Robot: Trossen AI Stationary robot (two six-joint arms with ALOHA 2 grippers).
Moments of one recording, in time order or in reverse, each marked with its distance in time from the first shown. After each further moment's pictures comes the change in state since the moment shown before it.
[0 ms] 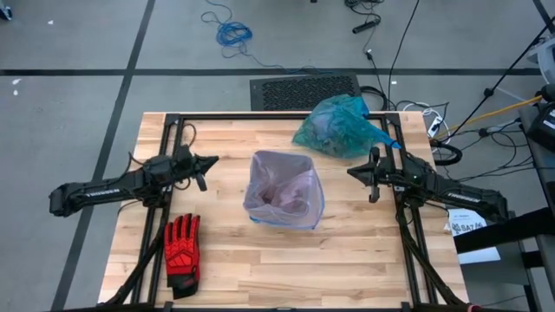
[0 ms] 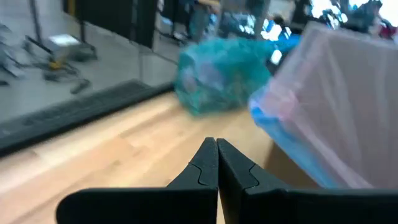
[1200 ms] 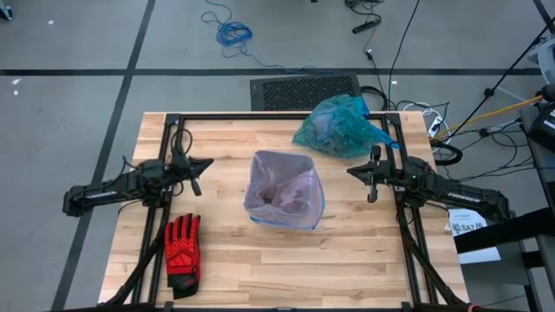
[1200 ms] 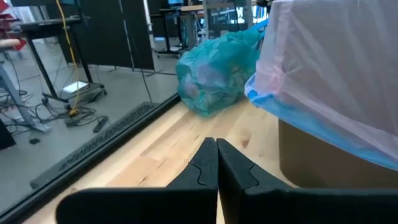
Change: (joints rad) left arm -0.077 -0.239 -0.002 -0.221 -0.070 0.309; right arm -0.005 0.016 0.000 -0.004 0.015 -0.191
